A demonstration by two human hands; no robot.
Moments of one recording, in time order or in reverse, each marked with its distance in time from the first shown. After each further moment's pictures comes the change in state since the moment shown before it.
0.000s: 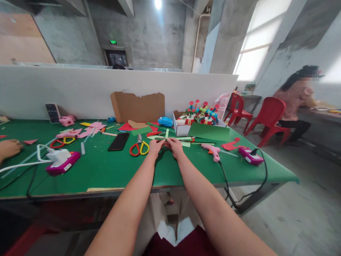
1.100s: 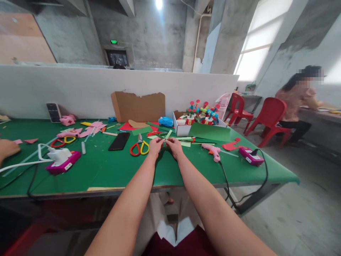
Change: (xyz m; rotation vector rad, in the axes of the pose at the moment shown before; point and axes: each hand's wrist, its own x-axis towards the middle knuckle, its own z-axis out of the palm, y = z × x) left_hand 0.000 0.003 0.001 0.047 0.035 0.040; right_hand 0.003 0.005 -0.003 -0.153 -0.008 -0.078
